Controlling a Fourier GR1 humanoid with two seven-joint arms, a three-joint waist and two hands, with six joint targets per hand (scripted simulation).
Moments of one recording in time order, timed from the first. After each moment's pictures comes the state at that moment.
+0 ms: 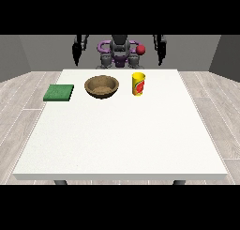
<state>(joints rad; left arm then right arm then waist) -0.04 0.11 -0.01 -1.58 0.00 -0.02 -0.01 0.01 -0.08 0.02 -1.59 0.00 -0.02 -0.01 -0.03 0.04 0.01</state>
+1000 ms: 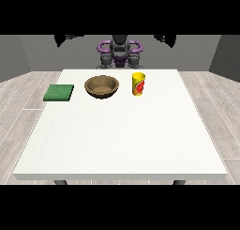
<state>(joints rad) -0.16 0.14 0.17 -1.64 0.16 -0.02 0.01 -0.02 -0.25 -0.21 -1.68 -0.25 0.20 0.03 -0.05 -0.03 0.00</state>
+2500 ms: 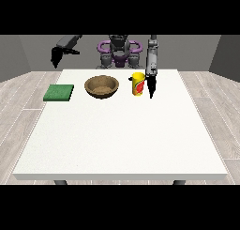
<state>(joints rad) -0.48 0.06 0.24 -0.77 0.04 0.12 -0.80 -0.14 -0.24 -0.23 -1.52 -0.21 0.31 -0.25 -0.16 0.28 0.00</state>
